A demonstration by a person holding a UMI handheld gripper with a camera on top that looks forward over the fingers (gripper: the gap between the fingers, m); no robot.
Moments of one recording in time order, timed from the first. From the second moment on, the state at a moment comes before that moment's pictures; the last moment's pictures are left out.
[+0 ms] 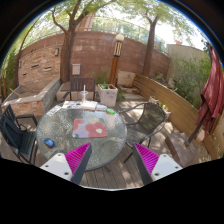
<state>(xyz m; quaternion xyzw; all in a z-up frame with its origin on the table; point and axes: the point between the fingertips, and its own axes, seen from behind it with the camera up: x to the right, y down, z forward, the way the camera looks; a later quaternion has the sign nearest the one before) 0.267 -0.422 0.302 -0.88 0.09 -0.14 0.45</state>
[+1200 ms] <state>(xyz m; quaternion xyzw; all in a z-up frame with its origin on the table) -0.047 -0.160 -0.007 -0.92 -0.07 -0.03 0.39</state>
